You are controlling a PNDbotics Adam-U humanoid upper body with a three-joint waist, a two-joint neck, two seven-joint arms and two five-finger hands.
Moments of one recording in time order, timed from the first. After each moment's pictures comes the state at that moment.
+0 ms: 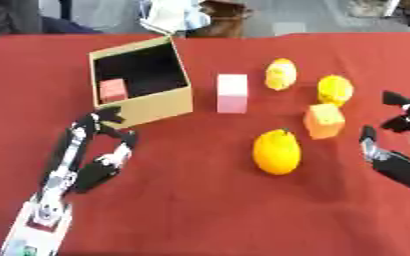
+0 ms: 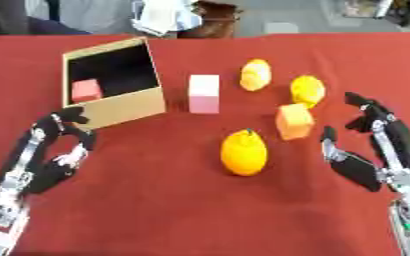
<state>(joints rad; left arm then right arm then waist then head) -0.08 0.21 -0.07 -1.82 -0.37 -0.04 -0.03 -0.18 -0.31 0.01 -1.82 0.73 0.00 0.14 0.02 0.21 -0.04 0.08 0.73</state>
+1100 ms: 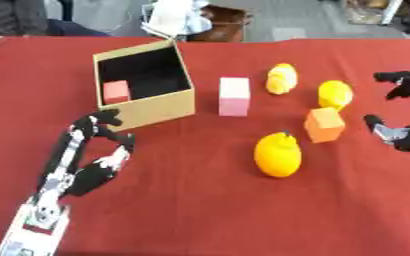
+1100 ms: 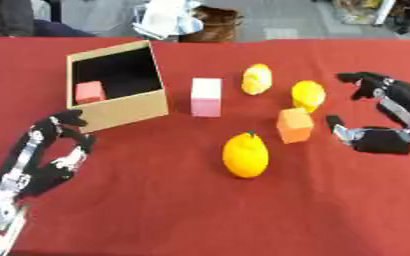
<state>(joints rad) -0.08 0.22 -0.08 -1.82 -0.38 -0.04 -0.04 -0.45 -0.76 0.27 -1.60 0.49 -0.09 0.30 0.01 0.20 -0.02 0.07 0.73</state>
